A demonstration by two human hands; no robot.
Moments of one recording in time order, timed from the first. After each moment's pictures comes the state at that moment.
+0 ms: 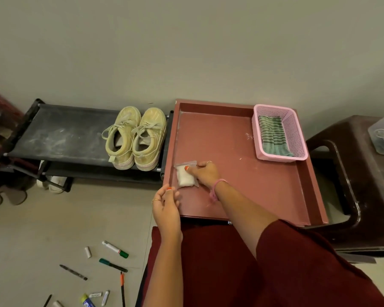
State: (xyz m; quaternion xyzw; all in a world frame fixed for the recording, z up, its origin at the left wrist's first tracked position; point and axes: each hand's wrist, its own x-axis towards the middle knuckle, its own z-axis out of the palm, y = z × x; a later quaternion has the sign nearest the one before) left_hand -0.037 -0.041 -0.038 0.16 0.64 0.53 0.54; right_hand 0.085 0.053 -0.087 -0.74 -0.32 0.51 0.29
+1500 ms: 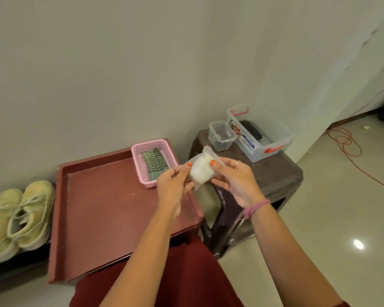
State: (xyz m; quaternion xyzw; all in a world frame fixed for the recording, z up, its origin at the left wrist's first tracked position) left_hand 0.241 -0.092 0.125 0.40 0.40 0.35 0.75; right_hand 0.368 -0.182 0.153 -0.60 -0.16 0.43 0.66
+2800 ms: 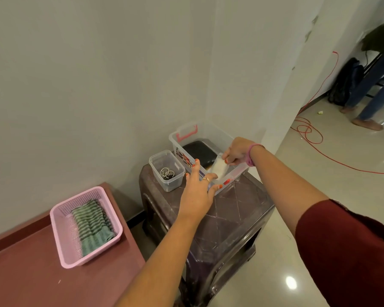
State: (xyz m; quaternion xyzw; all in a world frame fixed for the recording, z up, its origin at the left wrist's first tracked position) left_hand 0.506 -0.081 0.064 0.89 0.25 0.10 0.36; right_hand 0.704 -0.117 0.113 -0.90 -0.22 0.31 0.21
